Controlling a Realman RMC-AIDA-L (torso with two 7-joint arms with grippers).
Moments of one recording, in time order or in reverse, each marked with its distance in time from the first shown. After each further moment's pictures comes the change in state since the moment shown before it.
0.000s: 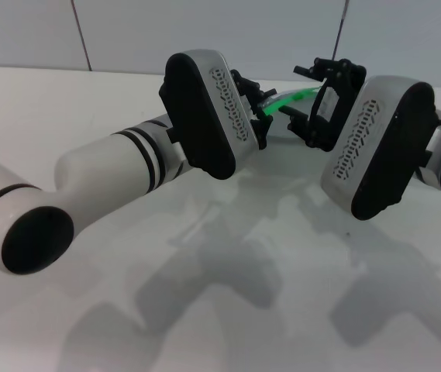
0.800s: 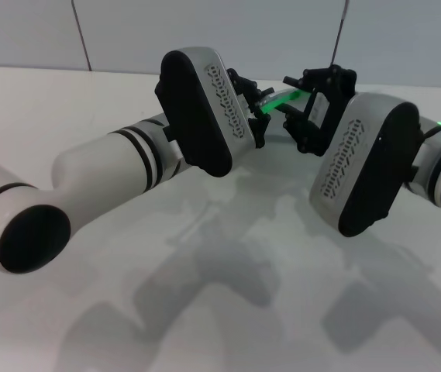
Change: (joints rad) left arm -0.001 0.009 0.006 0.001 -0.023 0.007 0.000; right arm -0.006 0.003 -0.054 0.024 -0.042 -0.077 0.003
